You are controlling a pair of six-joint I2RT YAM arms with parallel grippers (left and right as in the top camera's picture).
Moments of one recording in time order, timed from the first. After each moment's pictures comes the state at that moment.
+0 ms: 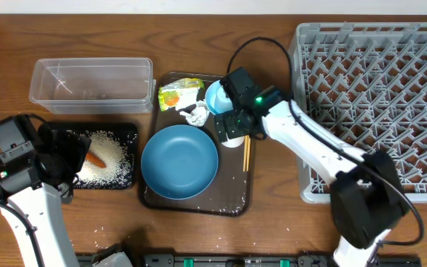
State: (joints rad) left arm 0.50 1.13 1.05 -1.12 0.11 -0.78; right arm 0.62 1.92 1.44 -0.80 0.00 0.37
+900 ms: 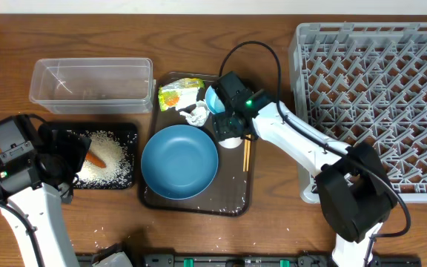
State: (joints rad) left arm 0.50 1.13 1.05 -1.12 0.11 -0.78; right arm 0.65 1.97 1.44 -0.73 -0.01 0.40
